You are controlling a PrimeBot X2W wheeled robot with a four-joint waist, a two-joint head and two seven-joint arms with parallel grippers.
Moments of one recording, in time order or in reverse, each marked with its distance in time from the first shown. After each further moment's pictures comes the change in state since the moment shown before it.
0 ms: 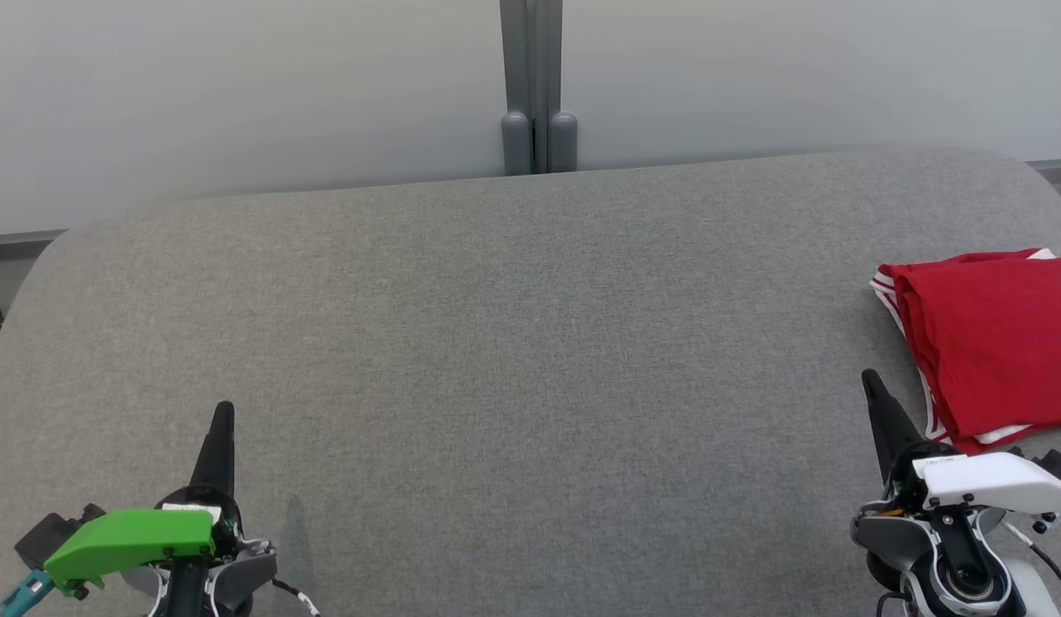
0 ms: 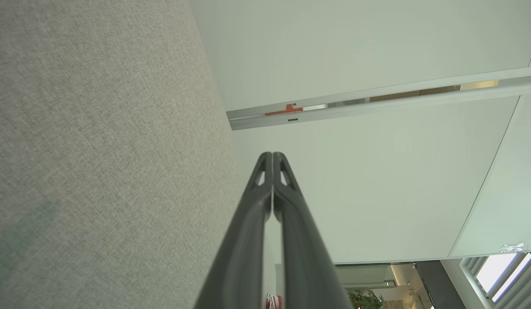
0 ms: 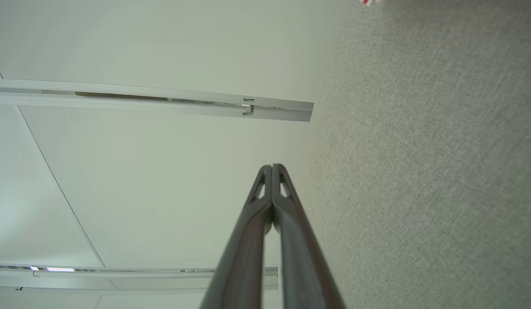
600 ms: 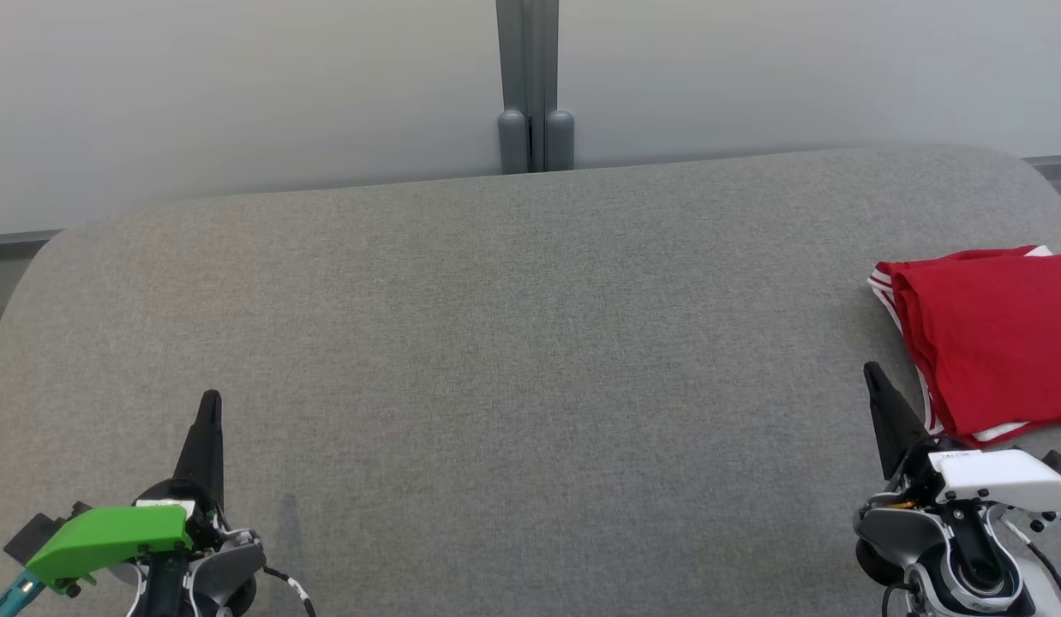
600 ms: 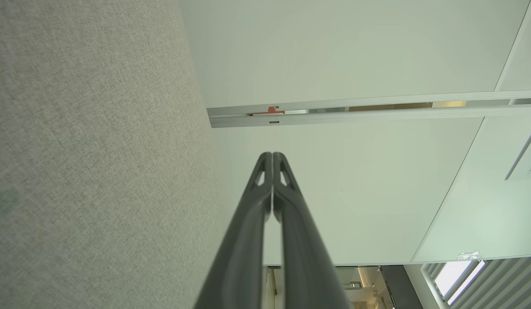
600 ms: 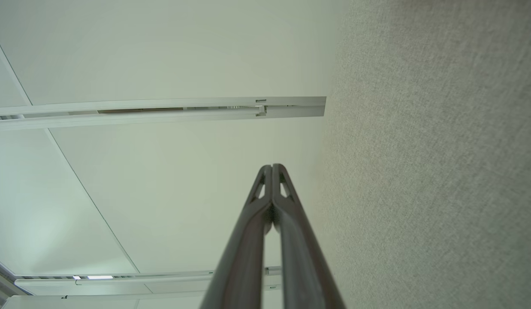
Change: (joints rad) left arm -0.011 0.001 0.030 -0.007 -0.113 -0.018 0.033; right arm -0.005 -0.001 -0.012 -0.009 0.121 0.000 0.032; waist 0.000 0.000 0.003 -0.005
